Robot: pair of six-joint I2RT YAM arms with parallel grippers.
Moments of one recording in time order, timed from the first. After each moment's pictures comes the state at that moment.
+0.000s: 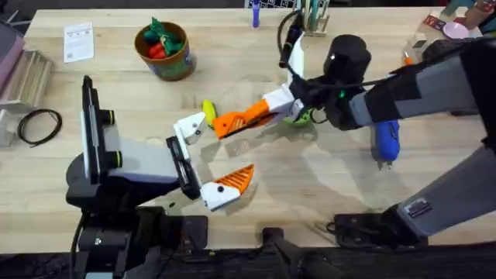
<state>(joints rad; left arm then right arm) 0.00 0.01 0.01 -0.12 1.15 -0.02 0.37 1.85 0.66 1.05 -1.56 1.28</state>
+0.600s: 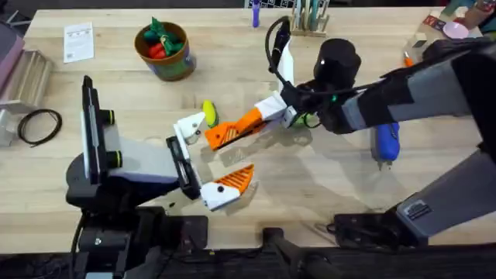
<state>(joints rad) 0.00 0.01 0.01 -0.12 1.15 -0.02 0.44 1.85 0.66 1.06 -1.56 1.28</state>
